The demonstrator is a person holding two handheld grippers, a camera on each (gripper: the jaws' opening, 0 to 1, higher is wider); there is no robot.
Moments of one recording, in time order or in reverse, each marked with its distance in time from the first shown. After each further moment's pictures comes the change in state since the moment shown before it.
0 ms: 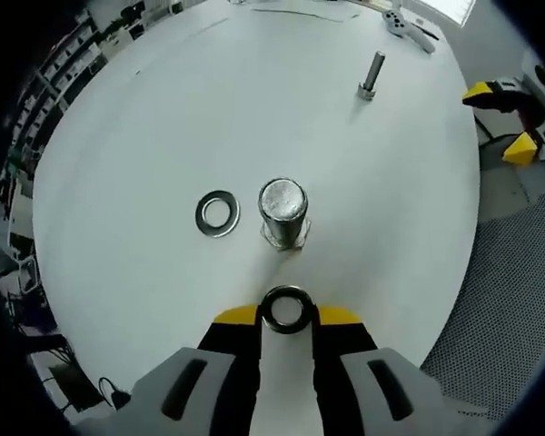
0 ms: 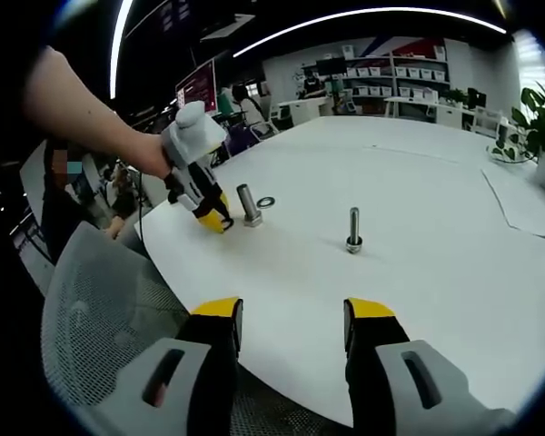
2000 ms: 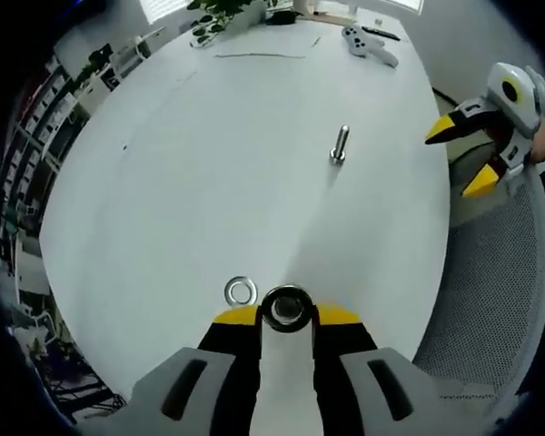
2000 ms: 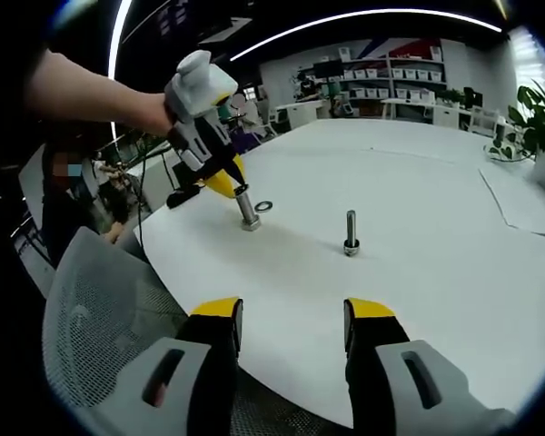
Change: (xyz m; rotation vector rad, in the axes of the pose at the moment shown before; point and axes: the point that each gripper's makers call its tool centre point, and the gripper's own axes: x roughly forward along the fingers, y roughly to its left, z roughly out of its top) left arm -0.050 0.000 0.070 0.206 -0.068 -0.001; right arm -0.001 -0.002 0.003 0.015 -0.016 -0.005
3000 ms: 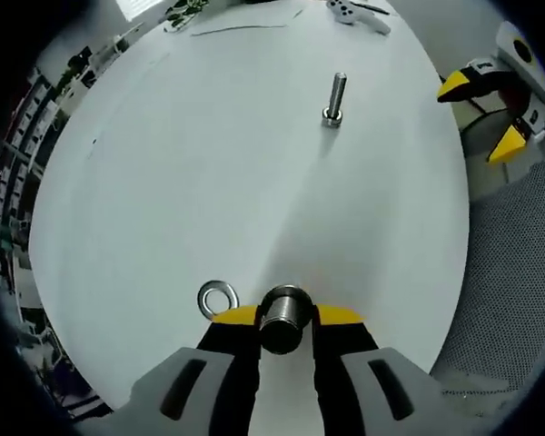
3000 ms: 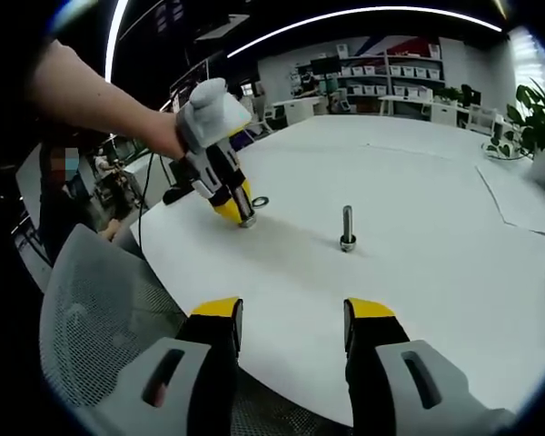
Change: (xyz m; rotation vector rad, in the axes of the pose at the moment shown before) left arm 0.050 -0.008 -0.015 0.059 0.067 -0.029; right arm 0.001 -0.004 -0.004 -0.002 0.020 -0.017
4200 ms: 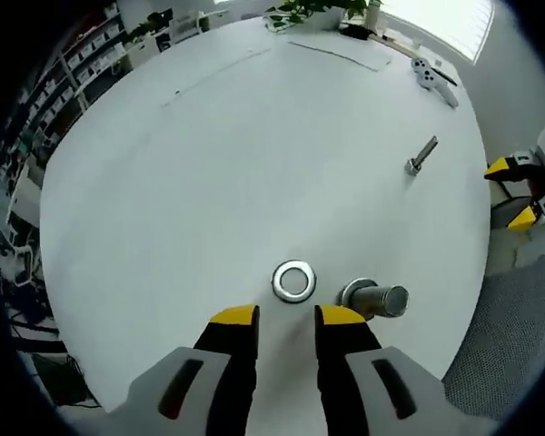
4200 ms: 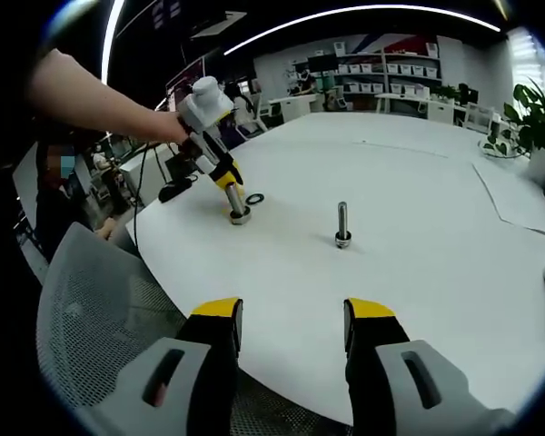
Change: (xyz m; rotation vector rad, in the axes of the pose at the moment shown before) left arm -0.014 0.065 -0.016 -0.370 -0.171 0.042; right arm 0.000 -0.004 -0.002 0.002 0.012 -0.021
